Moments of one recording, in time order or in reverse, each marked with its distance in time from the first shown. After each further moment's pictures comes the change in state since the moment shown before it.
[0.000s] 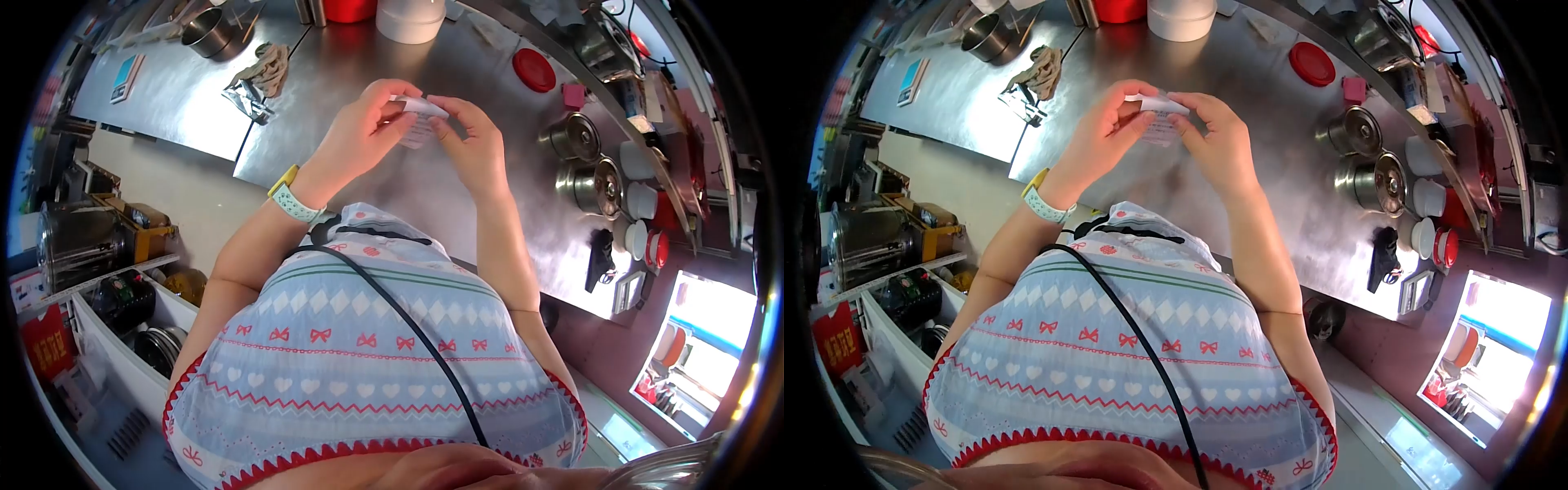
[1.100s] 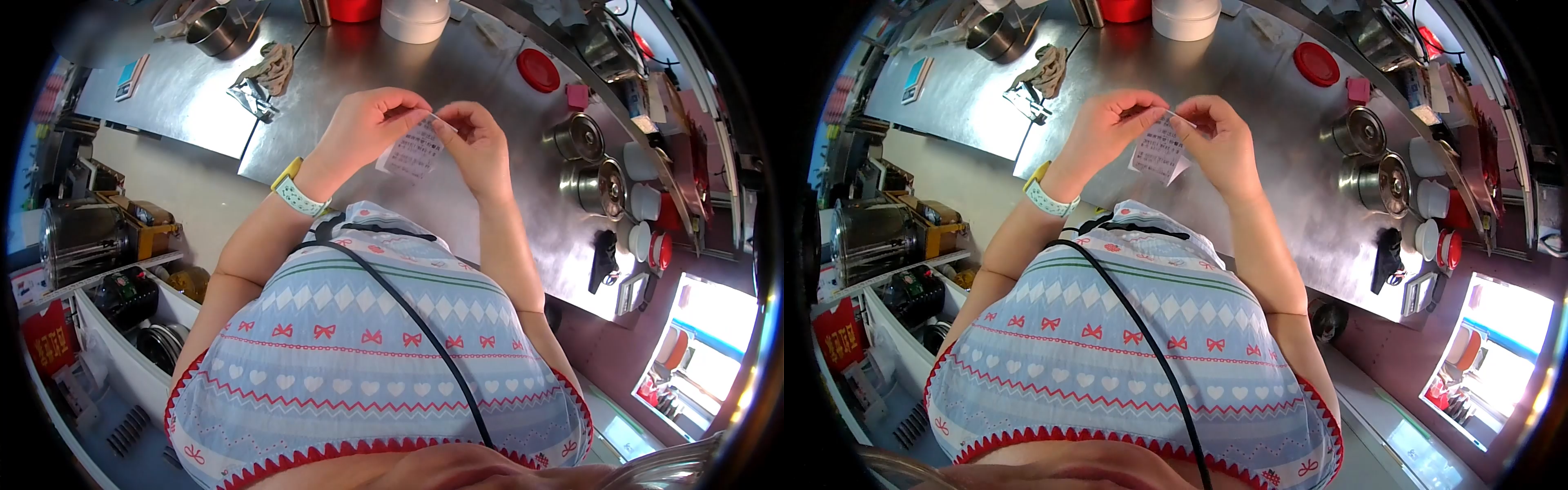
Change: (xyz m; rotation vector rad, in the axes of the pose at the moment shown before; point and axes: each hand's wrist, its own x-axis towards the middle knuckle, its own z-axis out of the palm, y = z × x) left_hand 0.005 0.013 -0.001 0.165 0.043 -0.023; right_hand -0.007 0.015 0.011 0.503 0.036 0.108
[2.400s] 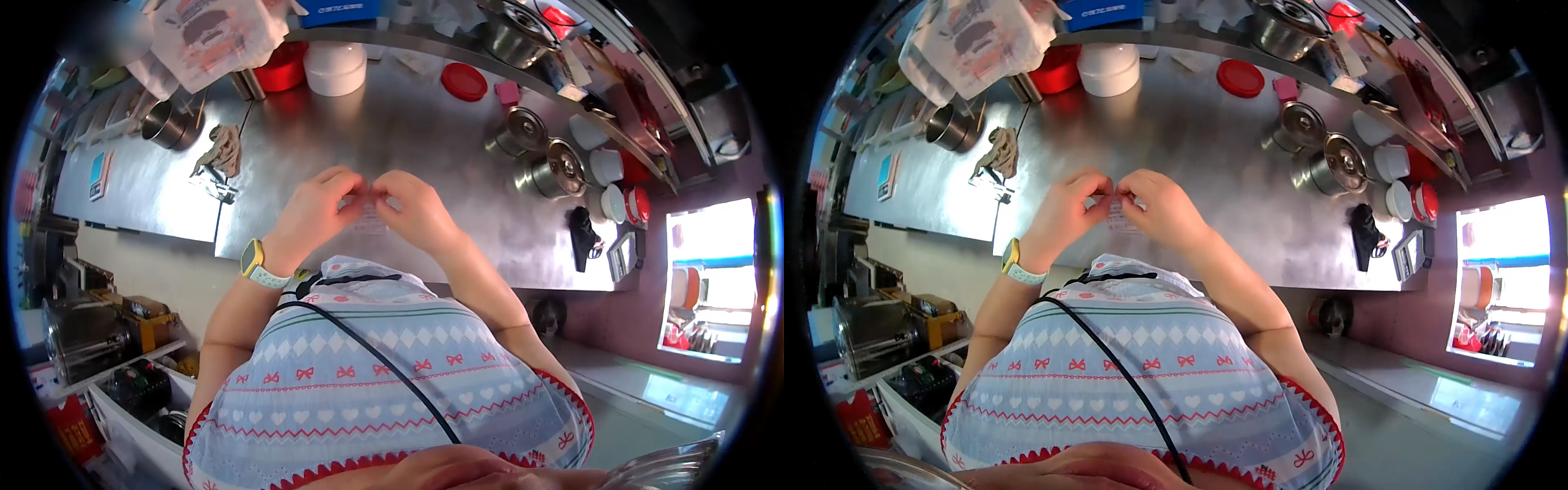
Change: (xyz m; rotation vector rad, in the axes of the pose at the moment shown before) left_hand -0.010 0.025 0.011 0.273 -0.176 0.282; right_hand -0.034 -0.024 -0.016 -0.605 -0.118 -0.285
